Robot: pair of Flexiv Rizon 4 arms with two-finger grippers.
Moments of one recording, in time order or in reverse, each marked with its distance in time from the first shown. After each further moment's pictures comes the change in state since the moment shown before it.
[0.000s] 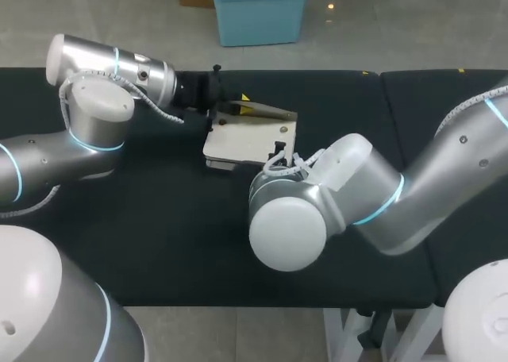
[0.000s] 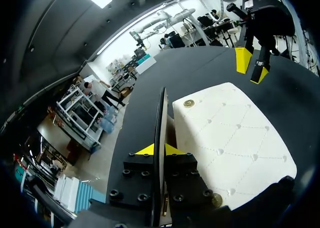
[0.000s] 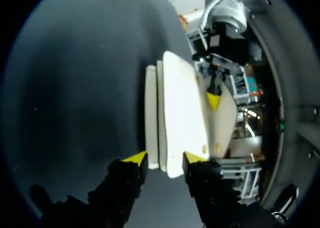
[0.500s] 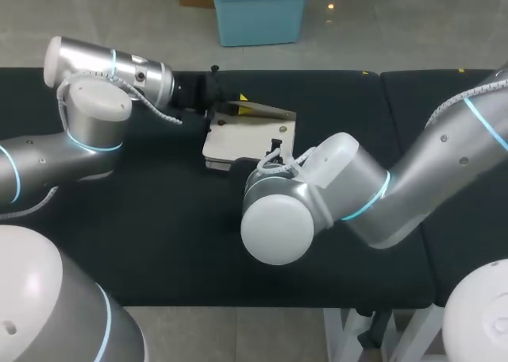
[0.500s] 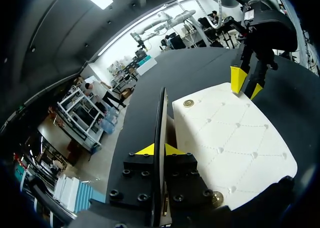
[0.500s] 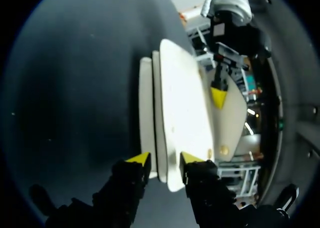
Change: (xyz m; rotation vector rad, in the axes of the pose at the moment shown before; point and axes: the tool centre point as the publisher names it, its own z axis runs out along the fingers) left arm 0.001 0.002 -0.004 0.013 -0.008 -0.007; right arm -0.001 0.000 0.030 0.022 -0.018 0.004
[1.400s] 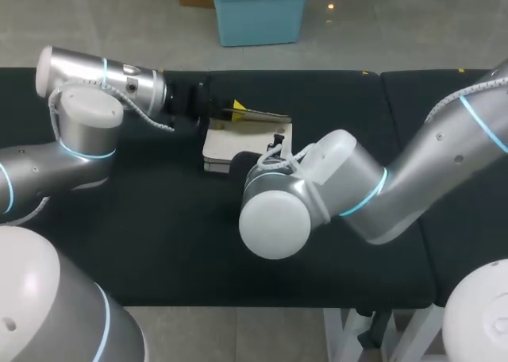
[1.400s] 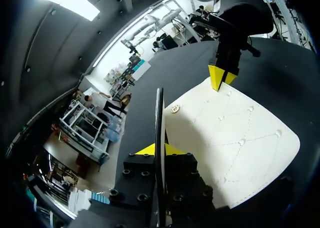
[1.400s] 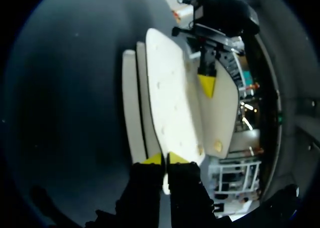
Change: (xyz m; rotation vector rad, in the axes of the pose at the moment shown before) left arm 0.017 0.004 -0.010 0.015 -0.011 0.158; right arm -0.008 -0.001 0.012 0.007 -0.016 0.045
